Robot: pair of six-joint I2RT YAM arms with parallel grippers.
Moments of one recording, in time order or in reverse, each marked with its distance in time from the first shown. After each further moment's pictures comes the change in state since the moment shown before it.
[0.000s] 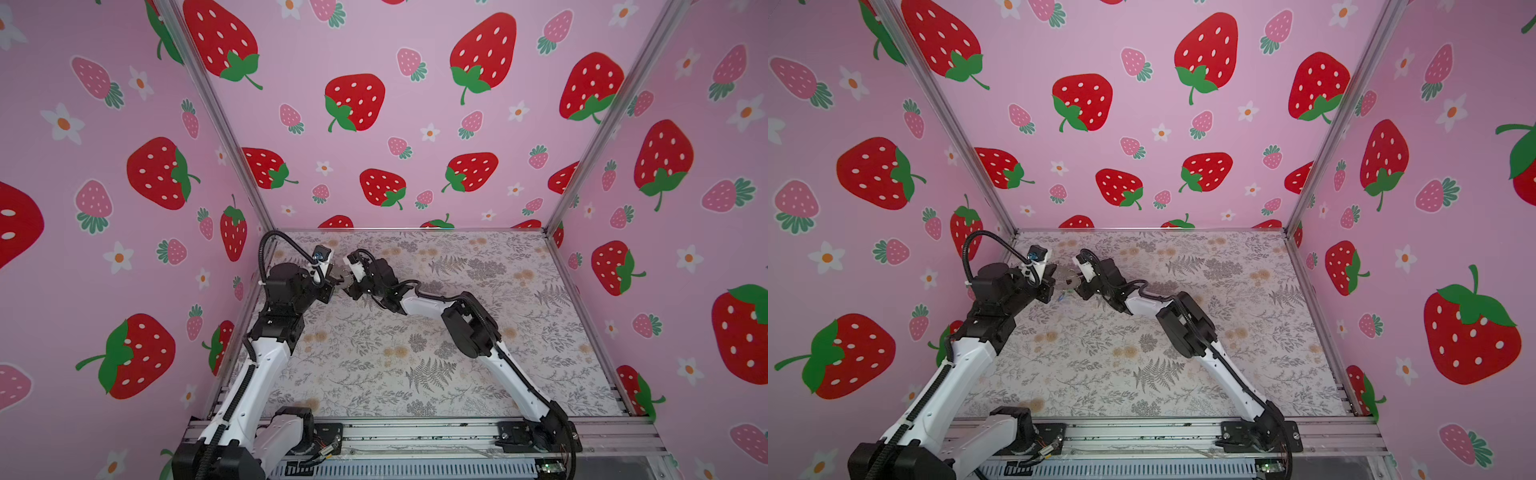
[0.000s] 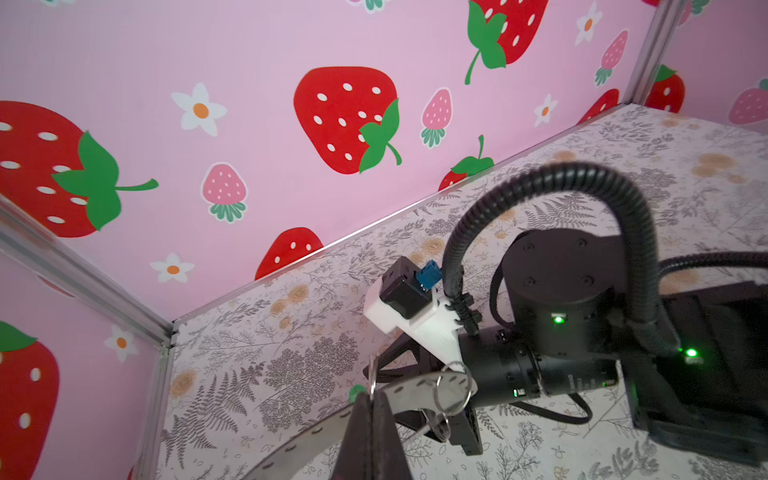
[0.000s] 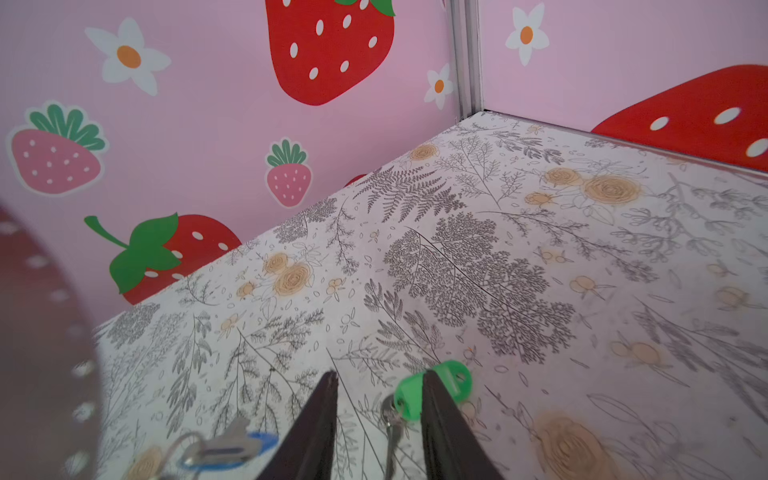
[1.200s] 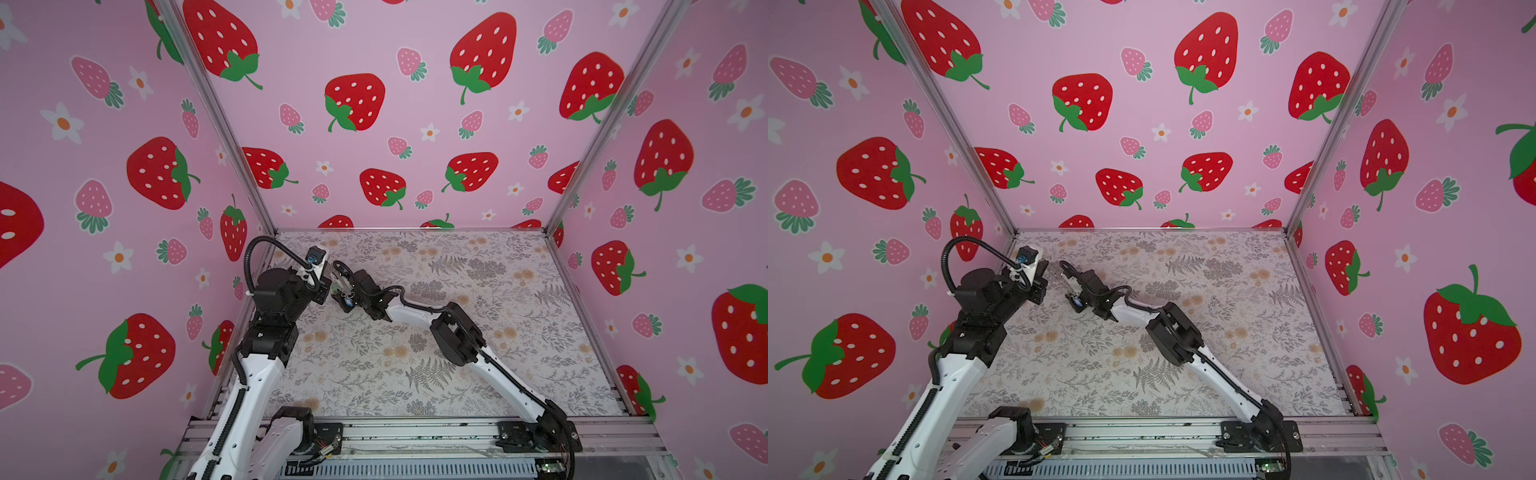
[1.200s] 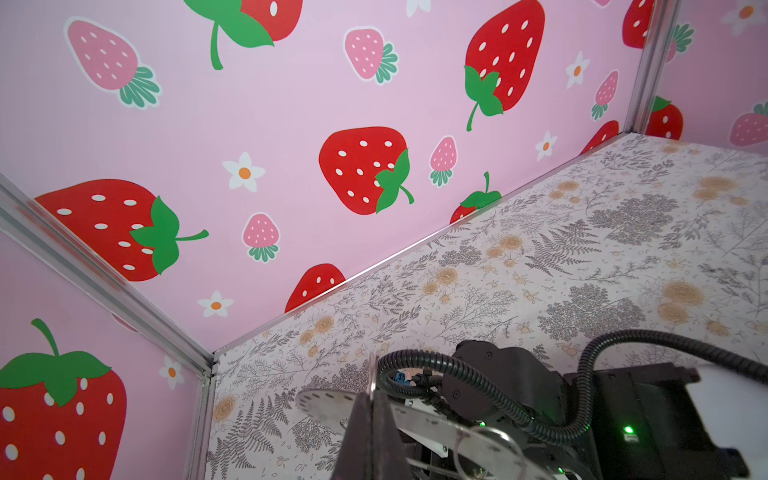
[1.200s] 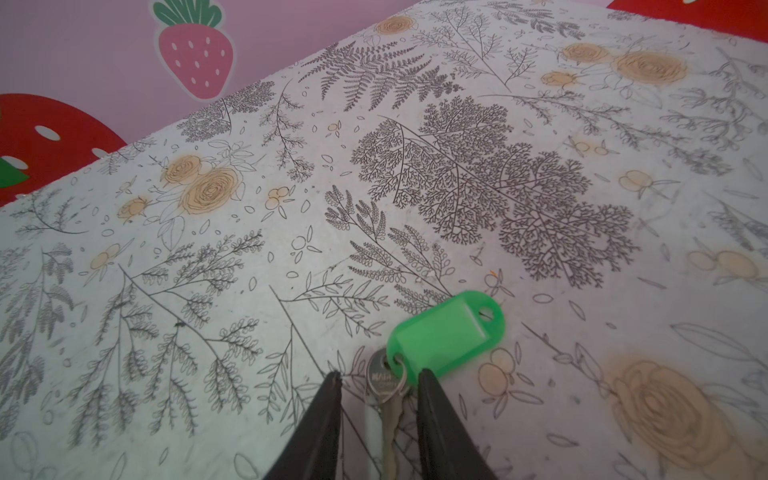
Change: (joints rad) left arm 0.000 -0.116 0.004 -0.024 0.014 0.027; right arm 0.081 0.118 0.193 -0.325 0.228 -0.126
